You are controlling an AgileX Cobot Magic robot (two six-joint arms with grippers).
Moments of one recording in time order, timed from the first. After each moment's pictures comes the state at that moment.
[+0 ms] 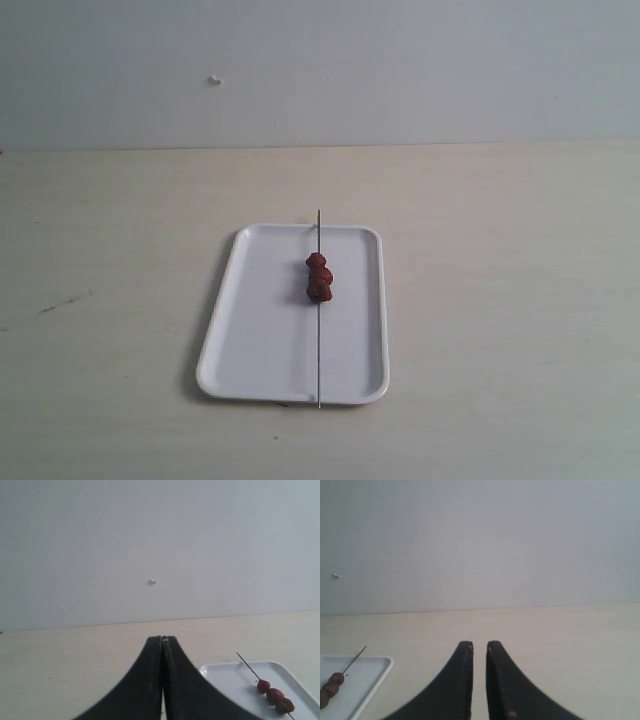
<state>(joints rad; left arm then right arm) -0.33 0.38 -0.15 -0.51 -0.13 0.43 -0.09 0.01 -0.02 0.03 0.14 0.06</state>
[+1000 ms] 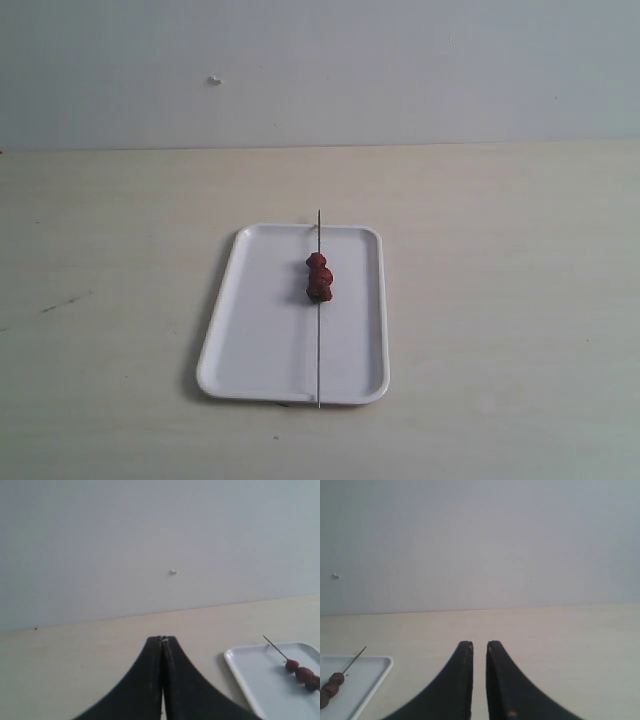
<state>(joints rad) -0.18 0.24 -0.15 -0.49 0.06 0.51 -0.09 0.01 -0.02 0.03 0.14 0.06</state>
